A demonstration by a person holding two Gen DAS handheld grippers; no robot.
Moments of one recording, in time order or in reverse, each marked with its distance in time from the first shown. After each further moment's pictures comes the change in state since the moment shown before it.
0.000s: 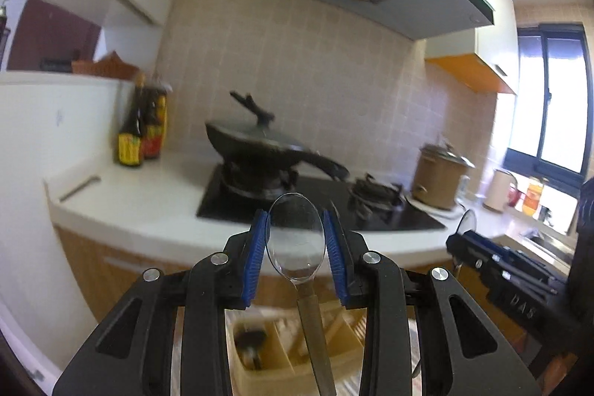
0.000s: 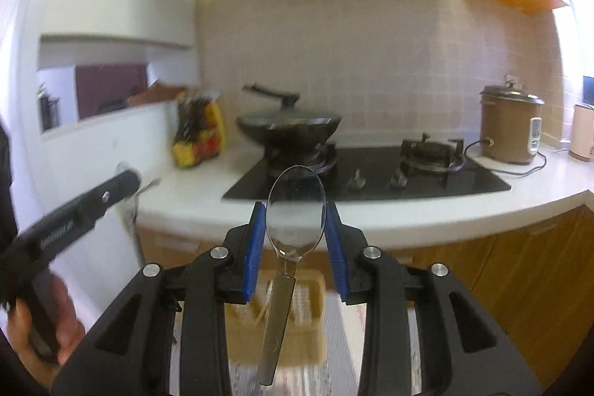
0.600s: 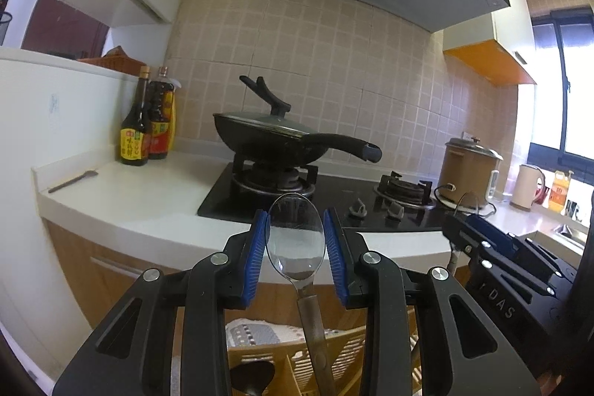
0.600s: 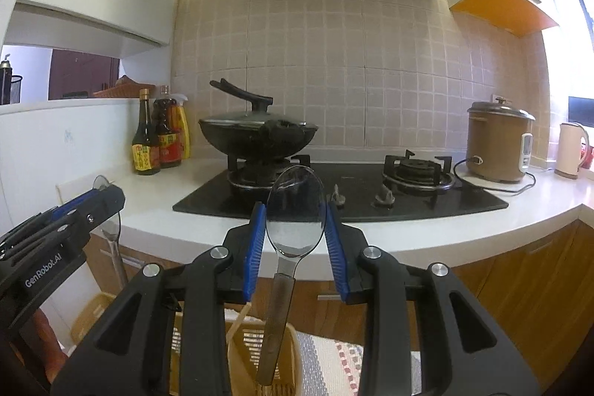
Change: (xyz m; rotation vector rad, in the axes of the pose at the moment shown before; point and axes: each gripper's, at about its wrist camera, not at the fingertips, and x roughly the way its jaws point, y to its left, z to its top) left arm 0.069 0.008 -0.051 0.020 -0.039 0.064; right arm 0.081 -0.002 -0.044 -0.071 -0.073 -0.108
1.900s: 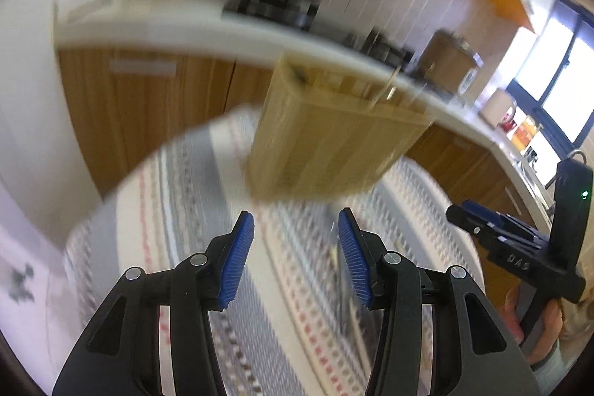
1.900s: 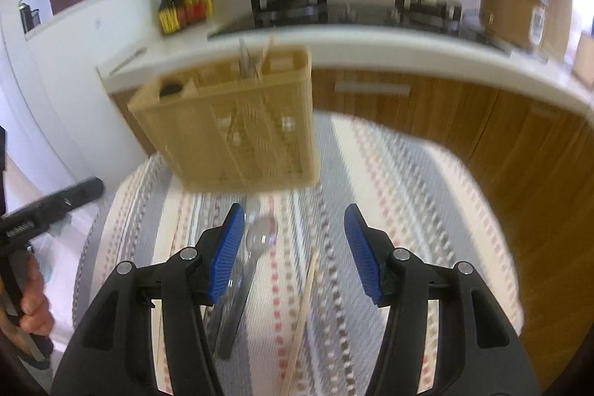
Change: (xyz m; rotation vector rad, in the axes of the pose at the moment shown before) left arm -0.098 0.074 -0.096 -0.180 0.668 -0.131; right arm -0.098 -0.014 -0.099 0.067 0.623 0.121
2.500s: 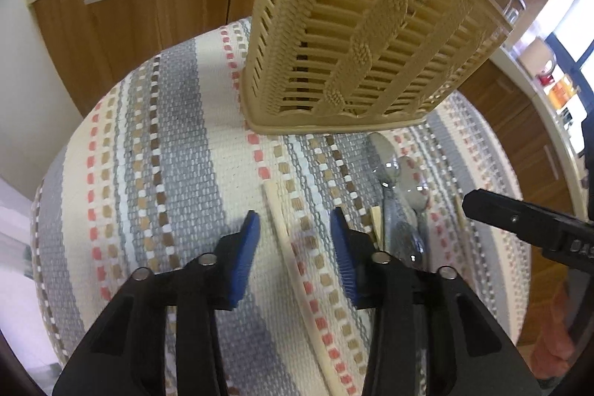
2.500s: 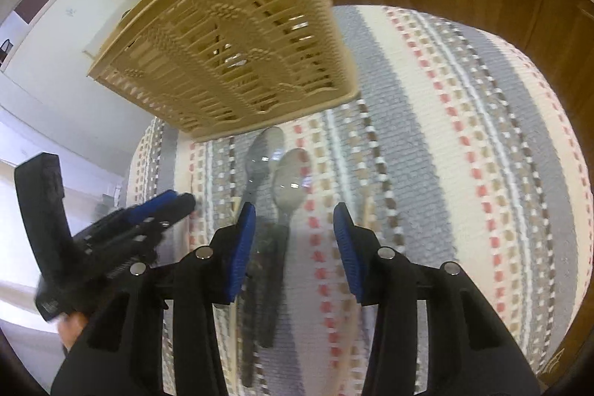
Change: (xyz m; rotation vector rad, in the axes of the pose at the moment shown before) left arm 0.095 -0.005 -0.015 0.033 0.231 0.130; right arm 0.076 -0.007 0.003 0.177 0.341 0.176
